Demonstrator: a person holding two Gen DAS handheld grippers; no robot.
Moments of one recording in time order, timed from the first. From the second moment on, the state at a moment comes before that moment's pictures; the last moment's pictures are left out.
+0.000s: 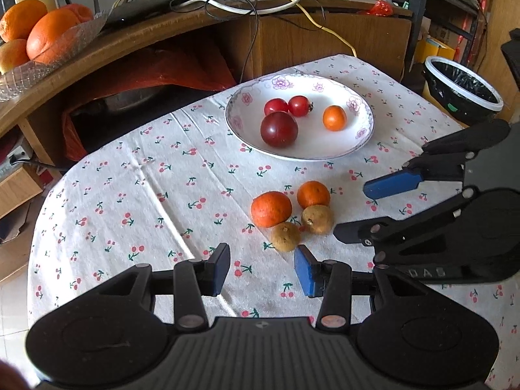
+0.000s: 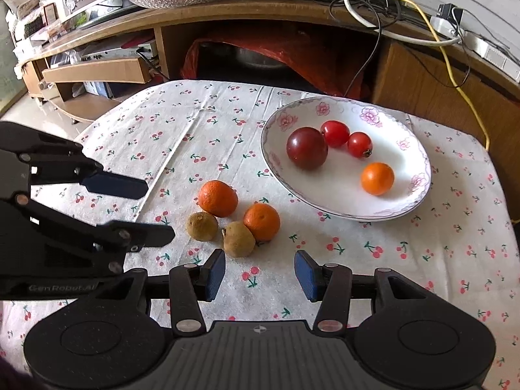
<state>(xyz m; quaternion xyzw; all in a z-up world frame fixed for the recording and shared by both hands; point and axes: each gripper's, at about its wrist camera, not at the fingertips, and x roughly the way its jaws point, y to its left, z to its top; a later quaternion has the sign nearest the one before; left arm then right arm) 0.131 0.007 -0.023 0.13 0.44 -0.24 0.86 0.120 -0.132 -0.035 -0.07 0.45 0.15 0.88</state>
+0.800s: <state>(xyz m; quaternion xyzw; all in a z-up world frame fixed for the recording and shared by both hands) 0.141 -0.002 -0.042 0.14 0.45 -0.27 0.84 0.137 -0.133 -0.048 -0.04 0.47 0.17 0.86</state>
